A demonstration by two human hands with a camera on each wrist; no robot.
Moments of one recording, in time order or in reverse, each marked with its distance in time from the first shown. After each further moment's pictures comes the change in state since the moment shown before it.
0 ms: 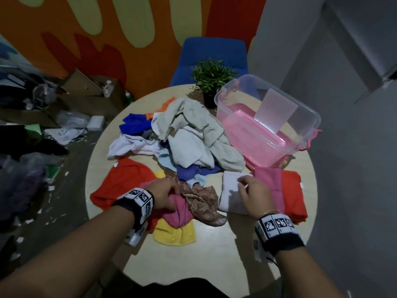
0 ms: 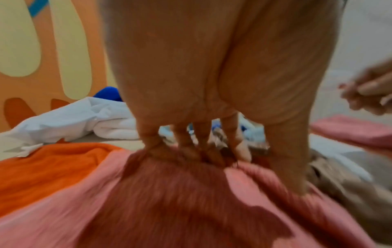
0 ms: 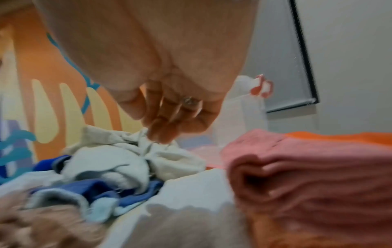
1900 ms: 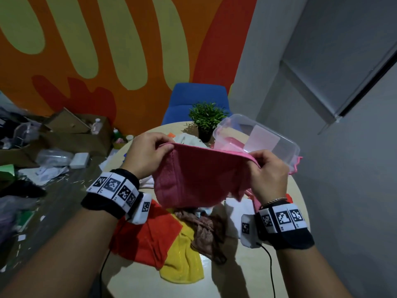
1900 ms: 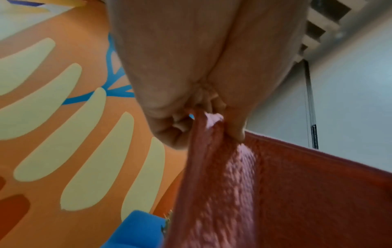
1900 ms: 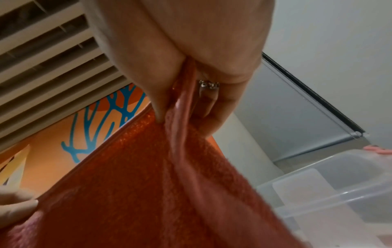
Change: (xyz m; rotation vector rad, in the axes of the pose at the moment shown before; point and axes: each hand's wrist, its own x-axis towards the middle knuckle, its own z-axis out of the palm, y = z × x) left_hand -0.077 -0.003 -0.187 -0.461 0.868 0.276; right_hand 0.010 -0.160 -0.099 0.316 0.685 -0.008
